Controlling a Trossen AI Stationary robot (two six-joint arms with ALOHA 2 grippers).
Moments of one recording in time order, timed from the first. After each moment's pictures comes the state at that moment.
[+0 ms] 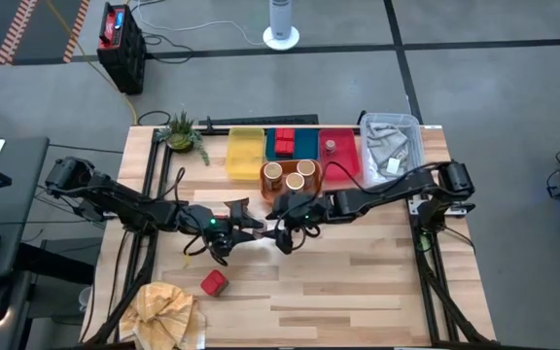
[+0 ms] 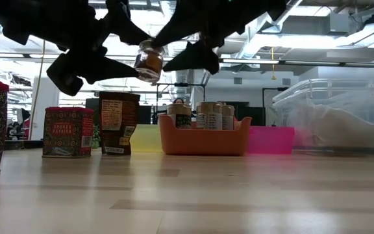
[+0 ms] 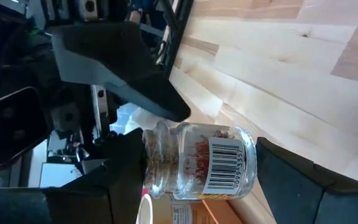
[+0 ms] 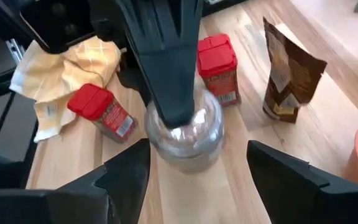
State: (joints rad) left arm -0.24 1.26 0.50 0.51 -0.24 1.17; right arm 0.11 1.75 1.21 0.00 0.06 0.41
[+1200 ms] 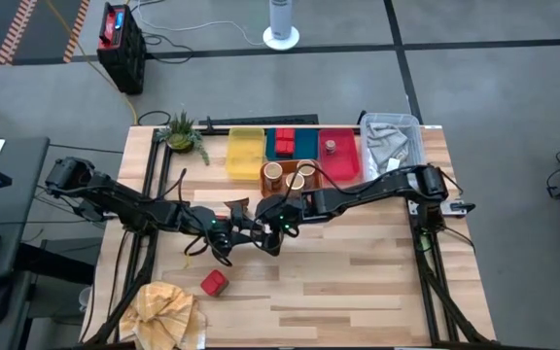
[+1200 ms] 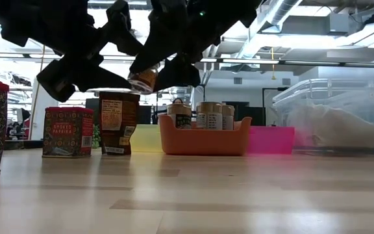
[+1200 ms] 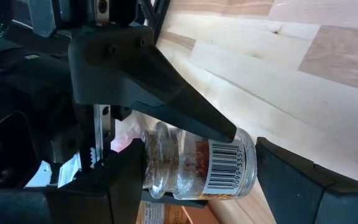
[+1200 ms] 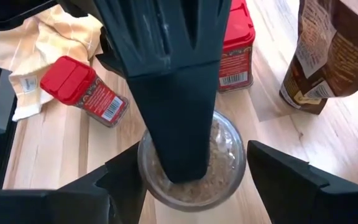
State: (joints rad) left arm -0.24 1.26 0.50 0.43 -0.21 1.11; right arm 0.08 1.95 1.45 -0.19 -0.03 0.37
